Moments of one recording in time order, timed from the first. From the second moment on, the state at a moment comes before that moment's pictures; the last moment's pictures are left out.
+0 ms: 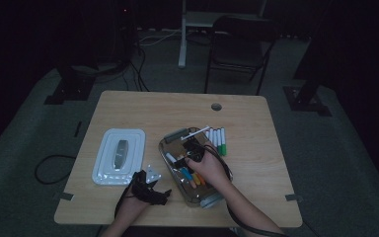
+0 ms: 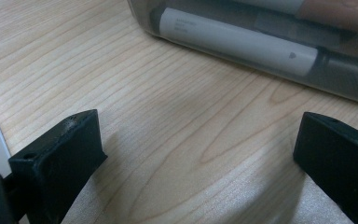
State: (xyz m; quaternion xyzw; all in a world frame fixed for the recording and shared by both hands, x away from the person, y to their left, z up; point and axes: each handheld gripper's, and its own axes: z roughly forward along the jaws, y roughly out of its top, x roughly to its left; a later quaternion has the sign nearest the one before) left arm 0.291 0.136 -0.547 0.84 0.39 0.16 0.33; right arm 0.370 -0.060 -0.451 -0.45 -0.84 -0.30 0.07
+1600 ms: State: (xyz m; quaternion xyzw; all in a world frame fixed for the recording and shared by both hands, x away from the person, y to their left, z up) left arm 0.291 0.135 -0.547 0.84 0.39 0.16 0.33; right arm 0.375 -0.194 -0.400 -0.48 -0.77 -0.41 -0.06
